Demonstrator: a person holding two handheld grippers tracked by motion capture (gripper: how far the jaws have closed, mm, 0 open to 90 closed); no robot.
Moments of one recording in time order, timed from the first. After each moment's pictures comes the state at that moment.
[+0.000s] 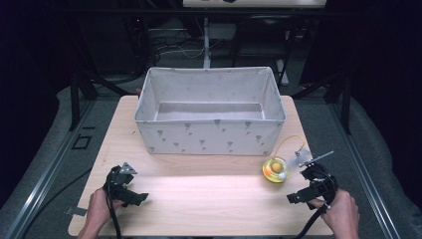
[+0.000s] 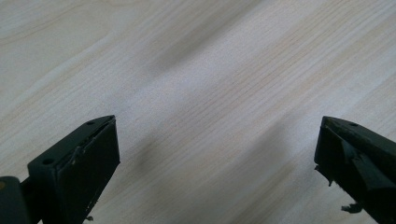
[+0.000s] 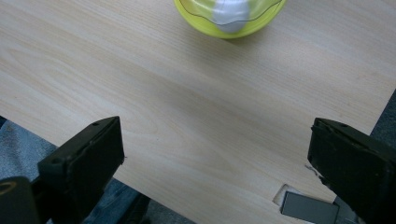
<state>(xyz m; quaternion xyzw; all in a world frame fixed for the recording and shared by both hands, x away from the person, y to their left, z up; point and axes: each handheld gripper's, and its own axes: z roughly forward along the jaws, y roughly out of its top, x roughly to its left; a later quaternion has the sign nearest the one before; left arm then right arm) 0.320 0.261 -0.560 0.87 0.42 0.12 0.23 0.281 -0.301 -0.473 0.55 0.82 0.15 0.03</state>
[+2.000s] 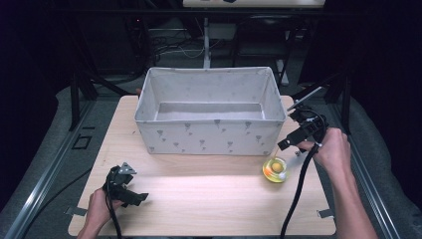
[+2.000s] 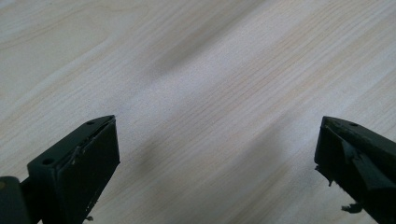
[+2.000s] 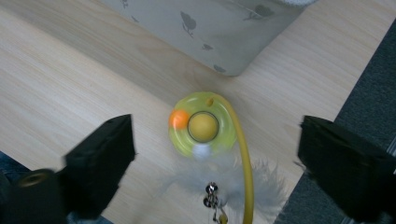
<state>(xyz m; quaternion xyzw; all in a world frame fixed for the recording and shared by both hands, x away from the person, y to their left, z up) 0.319 0.263 -0.558 0.87 0.41 0.11 0.24 0.380 -0.265 -0.363 0.51 0.85 0.15 0.07</state>
